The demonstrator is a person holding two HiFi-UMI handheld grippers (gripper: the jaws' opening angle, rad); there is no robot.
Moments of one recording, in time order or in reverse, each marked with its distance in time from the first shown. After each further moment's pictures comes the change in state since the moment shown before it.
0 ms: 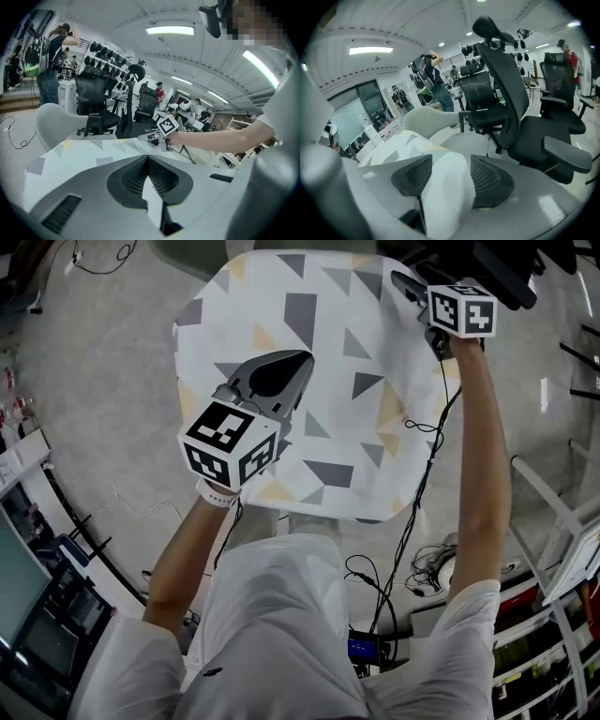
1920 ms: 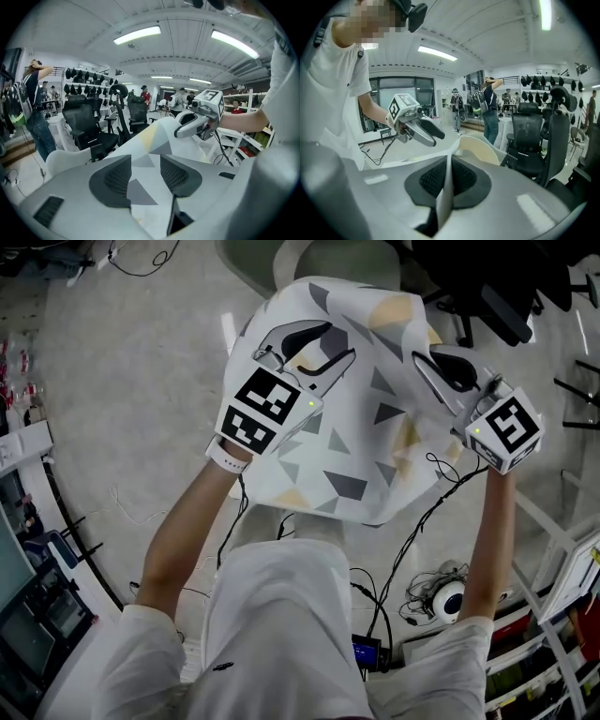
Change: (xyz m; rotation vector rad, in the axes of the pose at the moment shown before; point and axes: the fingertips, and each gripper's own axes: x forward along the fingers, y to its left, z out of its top) left arm -0.028 0.013 0.072 0.338 -0.049 0.023; right arm -0.161 0.217 0.062 -0.546 -0.144 0.381
